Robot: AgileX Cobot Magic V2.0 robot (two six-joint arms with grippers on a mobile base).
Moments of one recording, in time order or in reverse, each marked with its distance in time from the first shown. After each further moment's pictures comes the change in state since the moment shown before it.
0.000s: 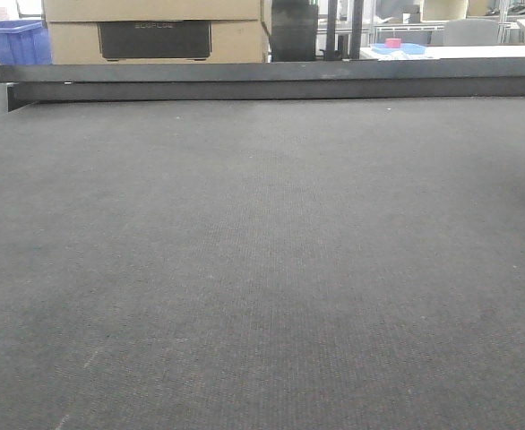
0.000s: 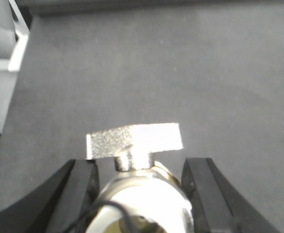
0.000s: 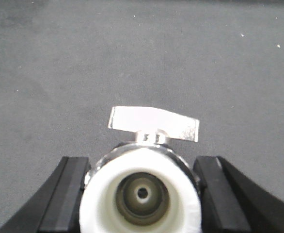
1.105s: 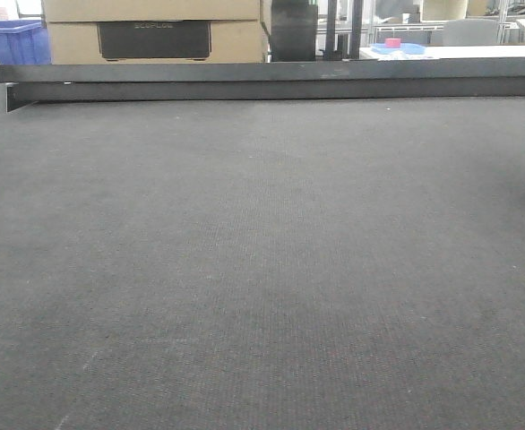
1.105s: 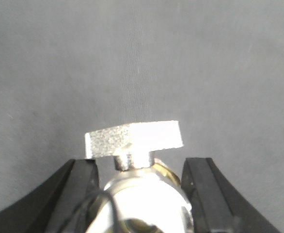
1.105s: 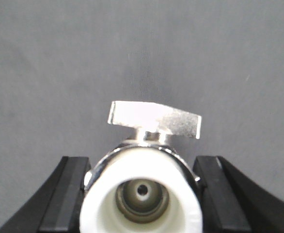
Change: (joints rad) left arm 0.000 0.119 0.000 -0.005 0.090 0.003; right arm 0.000 0.136 0.015 0.000 -0.016 0.000
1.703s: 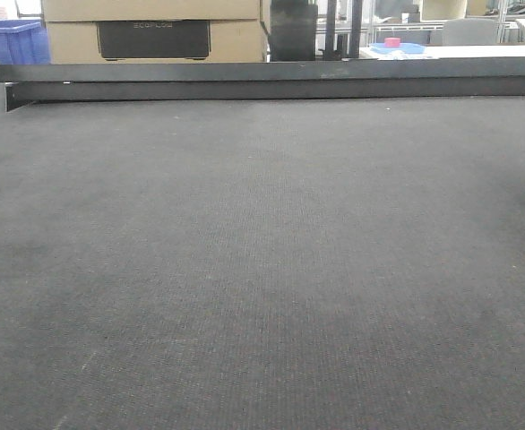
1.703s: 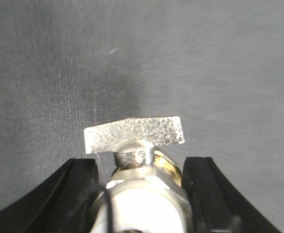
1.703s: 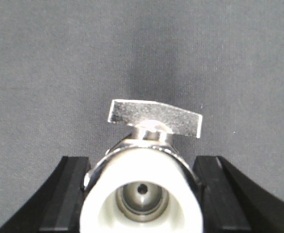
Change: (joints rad) left arm 0.088 0.544 0.007 -0.050 -0.017 0.112; right arm 0.000 0.102 0.252 0.000 -0.077 0.000
